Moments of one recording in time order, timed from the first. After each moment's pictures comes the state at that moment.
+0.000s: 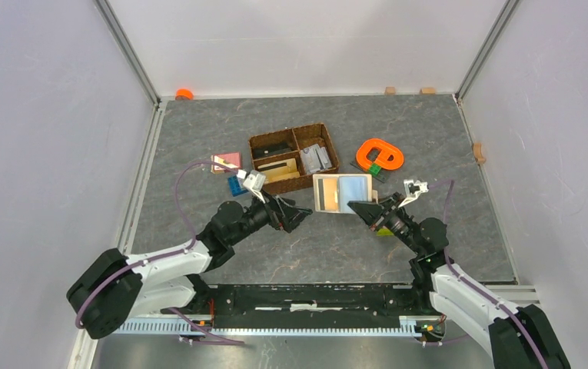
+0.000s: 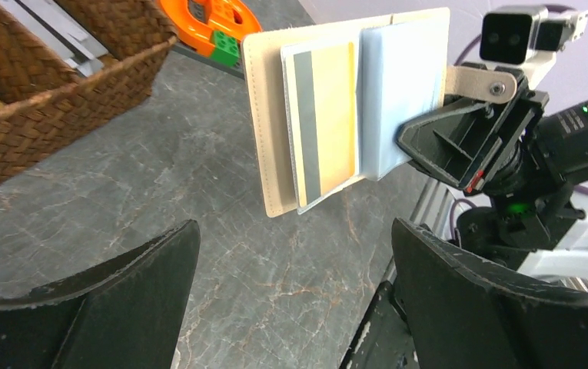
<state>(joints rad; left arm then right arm) -0.79 1.08 0.28 0.75 0.12 -0.66 0.39 0.76 0.02 0.89 -0.39 0.72</state>
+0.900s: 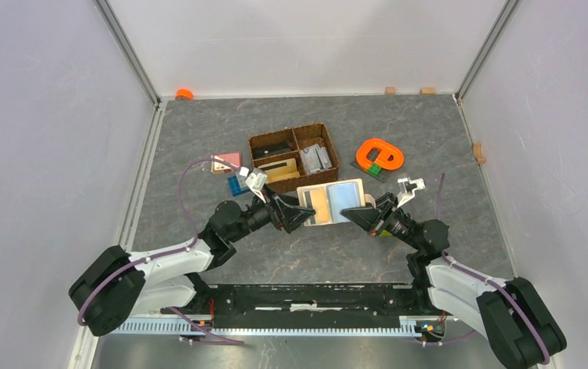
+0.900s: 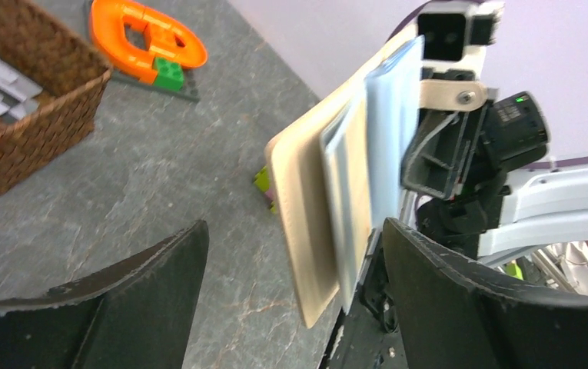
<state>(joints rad) -0.79 1.12 0.30 0.87 0.24 -0.66 0.39 0.95 0.02 1.26 -0.63 0.94</state>
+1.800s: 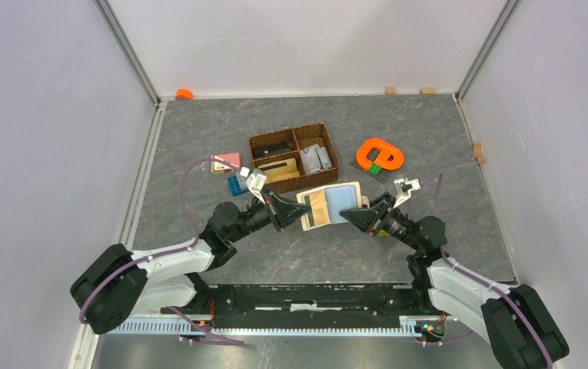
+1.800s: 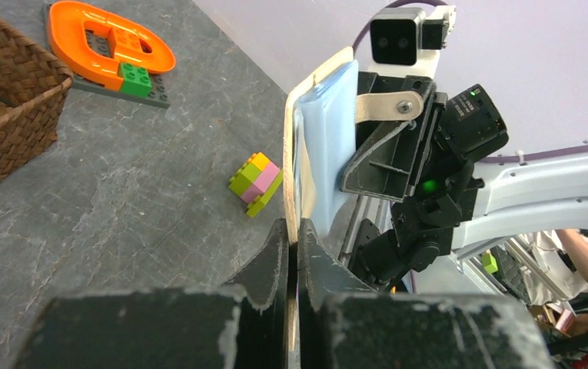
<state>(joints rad) -0.79 1.13 0.29 0.97 0.29 -0.69 0.41 0.92 0.03 1.14 -0.61 0.85</state>
